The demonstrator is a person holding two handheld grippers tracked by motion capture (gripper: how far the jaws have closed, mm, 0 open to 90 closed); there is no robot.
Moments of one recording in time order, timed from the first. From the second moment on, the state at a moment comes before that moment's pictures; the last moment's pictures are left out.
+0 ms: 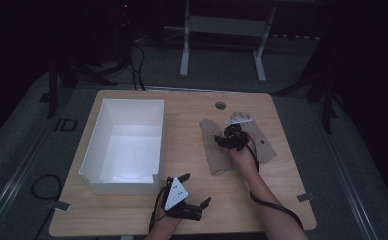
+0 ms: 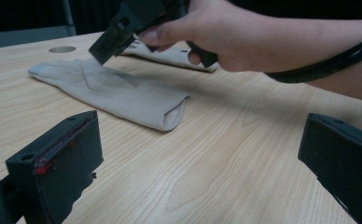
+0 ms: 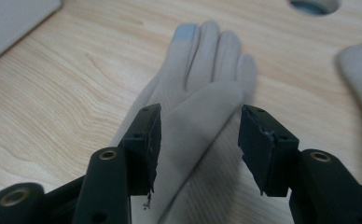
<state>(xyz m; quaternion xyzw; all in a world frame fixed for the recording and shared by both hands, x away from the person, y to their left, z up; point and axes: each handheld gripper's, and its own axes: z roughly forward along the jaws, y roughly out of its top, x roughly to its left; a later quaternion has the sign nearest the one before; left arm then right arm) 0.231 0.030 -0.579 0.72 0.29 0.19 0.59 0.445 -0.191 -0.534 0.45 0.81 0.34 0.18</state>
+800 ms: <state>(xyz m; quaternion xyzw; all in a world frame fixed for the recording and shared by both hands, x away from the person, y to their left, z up) 0.231 0.029 -0.579 0.73 0.29 0.19 0.59 0.459 -0.180 -0.559 0.43 0.83 0.33 0.16</state>
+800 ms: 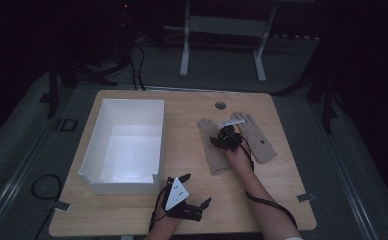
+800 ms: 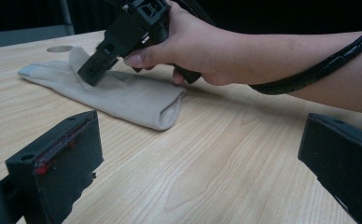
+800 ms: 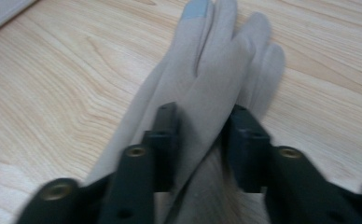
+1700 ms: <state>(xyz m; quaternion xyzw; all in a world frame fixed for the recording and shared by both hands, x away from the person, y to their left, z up) 0.232 0.029 -0.579 0.73 0.29 0.19 0.59 0.405 -0.187 -0.480 0.47 0.76 0.42 0.18</state>
